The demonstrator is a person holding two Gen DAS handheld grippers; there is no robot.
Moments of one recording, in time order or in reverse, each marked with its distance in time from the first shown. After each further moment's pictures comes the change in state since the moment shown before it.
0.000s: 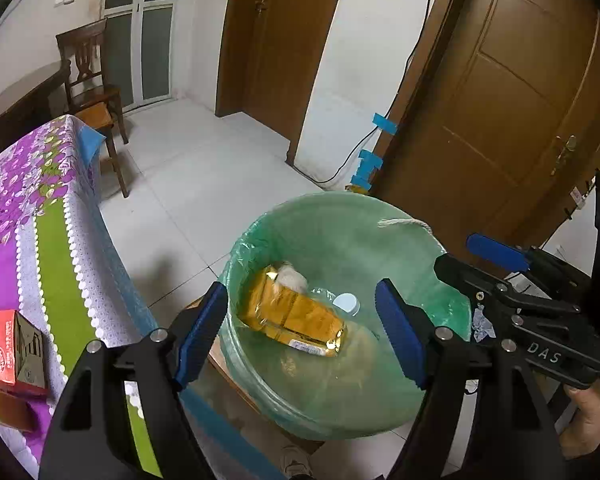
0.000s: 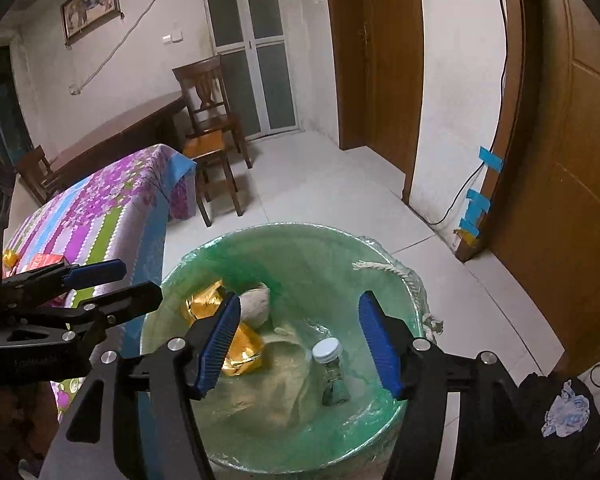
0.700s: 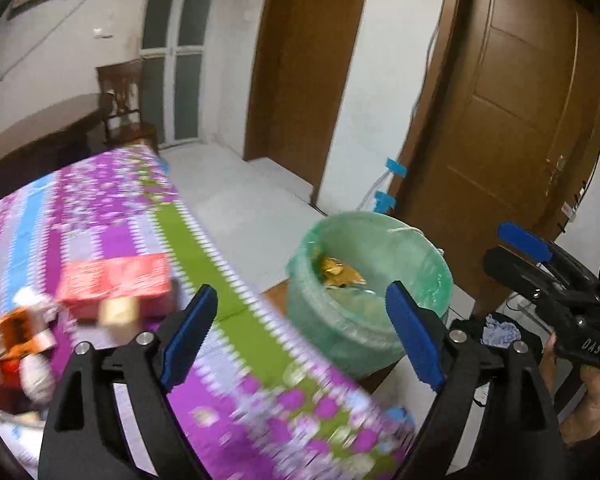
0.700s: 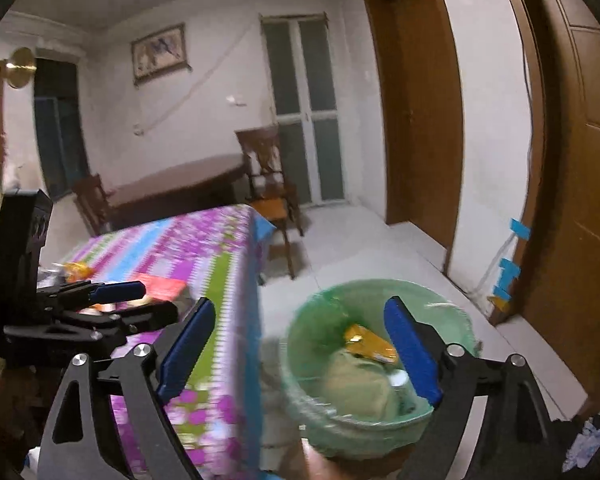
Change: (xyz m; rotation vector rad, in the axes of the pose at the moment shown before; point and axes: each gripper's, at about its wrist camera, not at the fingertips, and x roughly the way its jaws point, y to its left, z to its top) left arm -0.156 0.044 -0.073 -0.011 -0.198 0.086; right arm -0.147 0.109 -0.048 -0.091 -0.291 0.183
